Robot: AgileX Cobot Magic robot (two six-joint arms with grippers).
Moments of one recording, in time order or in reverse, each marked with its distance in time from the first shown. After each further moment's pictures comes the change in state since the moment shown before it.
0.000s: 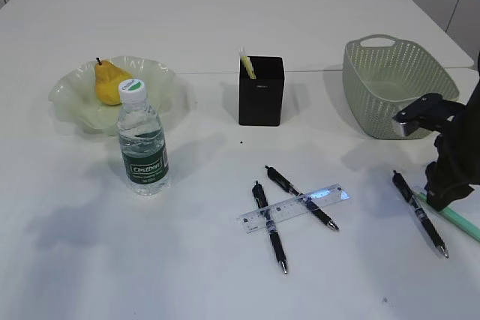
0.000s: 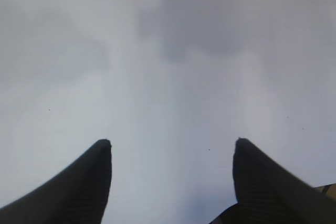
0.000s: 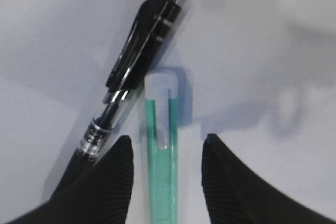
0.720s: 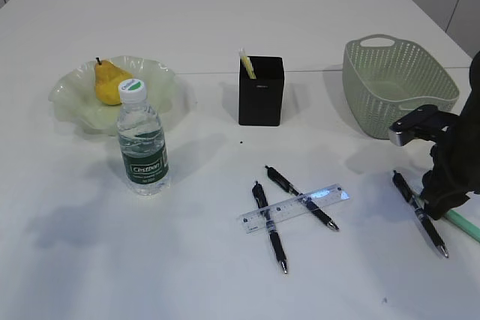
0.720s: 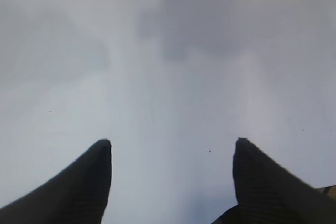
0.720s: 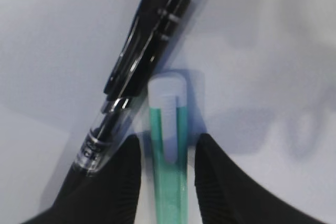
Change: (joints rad) left arm 0.000 0.000 0.000 0.000 -0.004 0.000; right arm 0.000 0.045 0.000 0.002 -0.011 0.019
